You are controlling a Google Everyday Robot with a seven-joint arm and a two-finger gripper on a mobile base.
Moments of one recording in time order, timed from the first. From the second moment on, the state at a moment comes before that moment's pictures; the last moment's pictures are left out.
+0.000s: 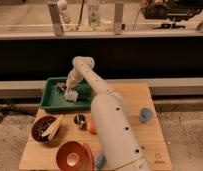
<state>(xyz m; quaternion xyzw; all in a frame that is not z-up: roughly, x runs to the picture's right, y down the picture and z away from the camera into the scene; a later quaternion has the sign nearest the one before) -0.217 -0.020 0.995 0.07 -0.37 -0.76 0.53</state>
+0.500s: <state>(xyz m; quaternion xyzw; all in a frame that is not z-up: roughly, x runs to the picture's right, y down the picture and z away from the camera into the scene) -0.213 0.026 0.950 0.06 -0.38 -0.78 0.50</state>
